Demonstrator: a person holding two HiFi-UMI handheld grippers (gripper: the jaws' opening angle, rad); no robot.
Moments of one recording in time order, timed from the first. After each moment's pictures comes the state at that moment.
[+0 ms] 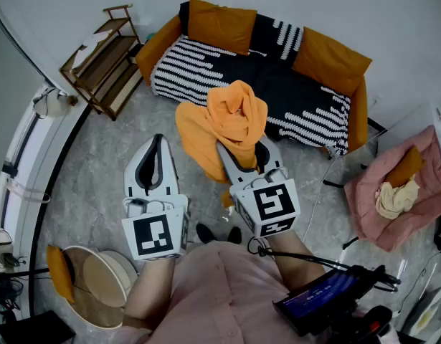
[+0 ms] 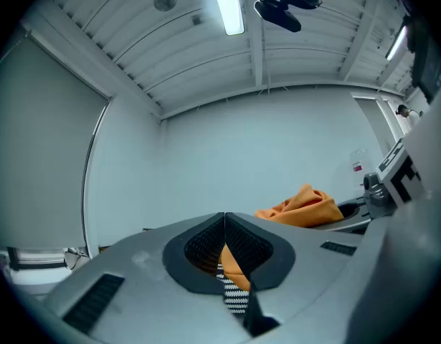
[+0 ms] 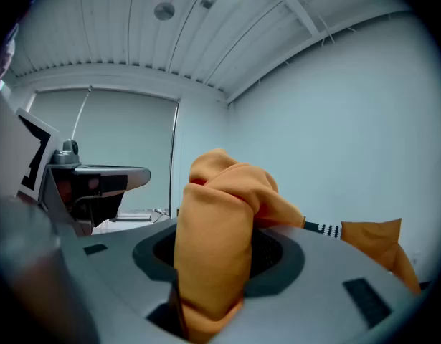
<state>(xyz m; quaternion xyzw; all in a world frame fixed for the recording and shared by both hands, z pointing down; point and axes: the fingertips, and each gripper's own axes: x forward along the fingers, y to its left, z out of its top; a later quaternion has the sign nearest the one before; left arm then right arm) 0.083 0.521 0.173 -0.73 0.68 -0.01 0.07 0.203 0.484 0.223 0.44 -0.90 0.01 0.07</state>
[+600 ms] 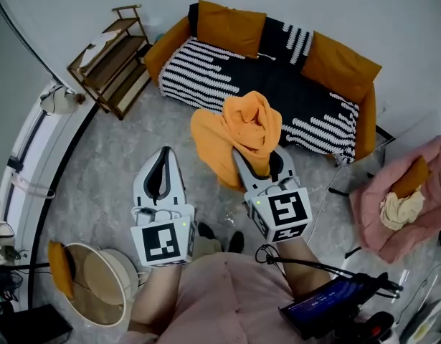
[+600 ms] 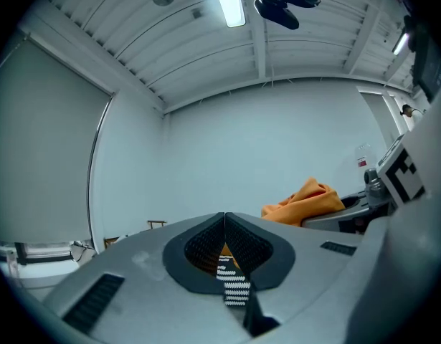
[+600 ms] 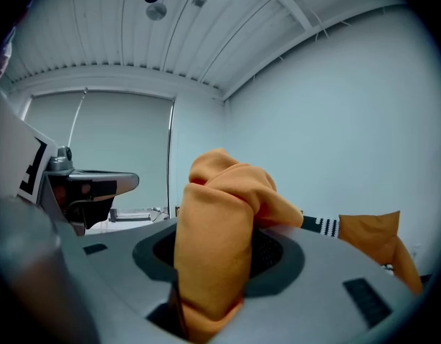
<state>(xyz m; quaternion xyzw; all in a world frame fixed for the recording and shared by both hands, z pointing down) 0.091 0.519 0.197 -0.72 0.69 -0.02 0.04 0.229 0.471 0.240 0.44 -0.90 0.03 0.08</state>
